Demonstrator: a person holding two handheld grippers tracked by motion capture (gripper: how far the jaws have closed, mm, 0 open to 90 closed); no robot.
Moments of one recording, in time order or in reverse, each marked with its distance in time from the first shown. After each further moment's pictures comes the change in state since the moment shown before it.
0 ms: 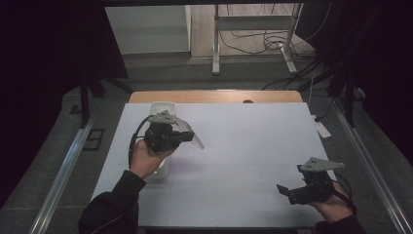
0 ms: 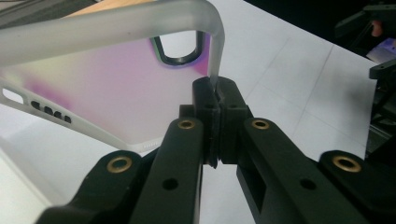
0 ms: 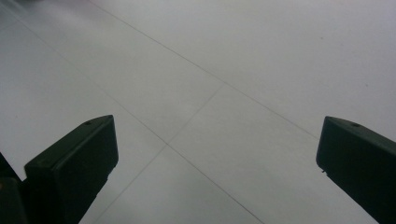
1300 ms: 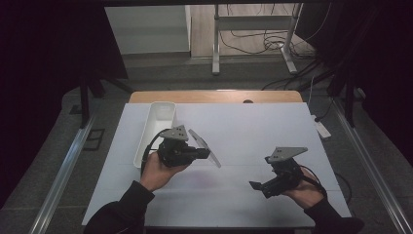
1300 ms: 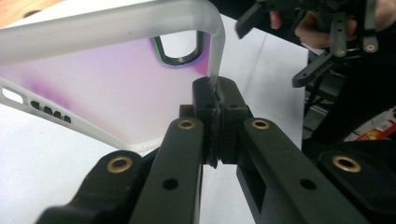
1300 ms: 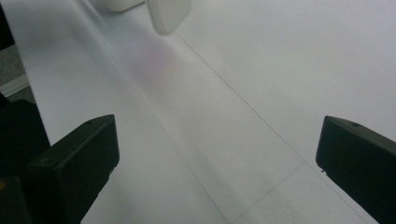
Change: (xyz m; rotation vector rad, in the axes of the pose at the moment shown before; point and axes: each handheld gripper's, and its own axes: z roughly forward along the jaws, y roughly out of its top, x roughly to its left) left arm -0.038 -0.012 0.023 -0.006 -0.193 0.071; right arm 0.037 0.056 0.042 0.023 0.202 -0.172
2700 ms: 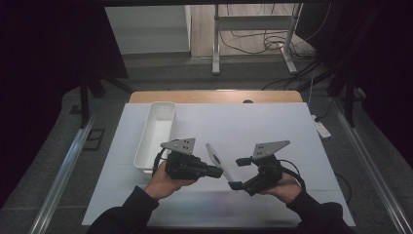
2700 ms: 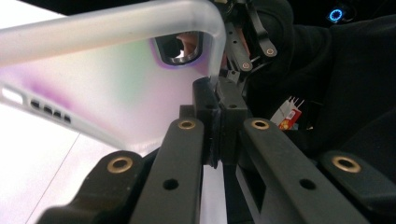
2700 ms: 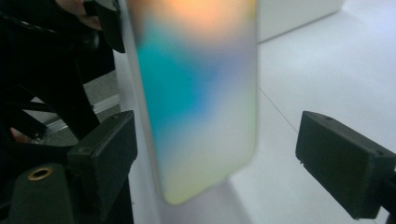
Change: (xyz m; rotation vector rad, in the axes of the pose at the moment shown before) left arm -0.022 -0.008 0.018 -0.084 -0.360 0.097; right arm 0.017 0.032 0.029 -0.124 0.323 -0.026
